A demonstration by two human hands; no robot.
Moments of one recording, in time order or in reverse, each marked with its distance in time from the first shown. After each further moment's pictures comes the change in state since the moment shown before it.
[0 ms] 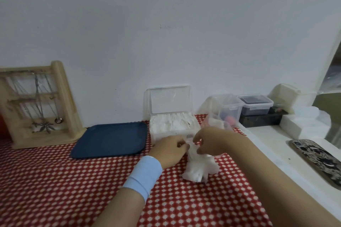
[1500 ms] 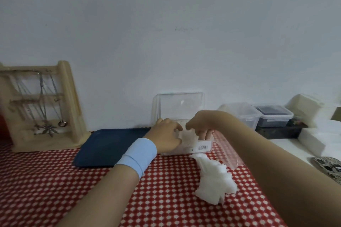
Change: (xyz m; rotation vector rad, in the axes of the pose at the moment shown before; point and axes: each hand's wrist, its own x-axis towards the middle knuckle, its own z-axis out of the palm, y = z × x) left_hand 0.053 -0.040 -0.060 0.217 0.062 0.095; right_hand 0.071 -0.054 -0.063 0.281 -0.138 0.239
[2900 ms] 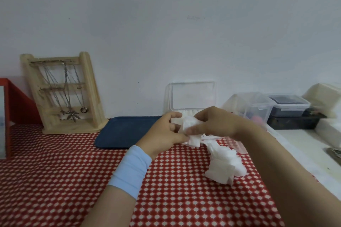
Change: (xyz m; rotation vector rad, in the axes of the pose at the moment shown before) left_hand -0.081 0.010 -0.006 -0.881 0.065 -0.199; right_hand -0.054 0.025 0.036 0.296 0.092 -0.484
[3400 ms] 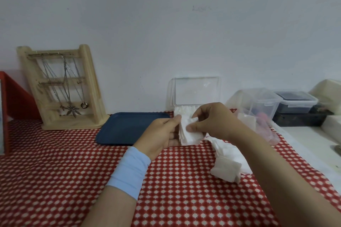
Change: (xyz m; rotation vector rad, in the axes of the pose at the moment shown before) left_hand 0.003 -0.017 -0.005 -0.501 -0.018 -0.131; right_hand 0.006 -0.002 0.030 0.162 0.276 0.020
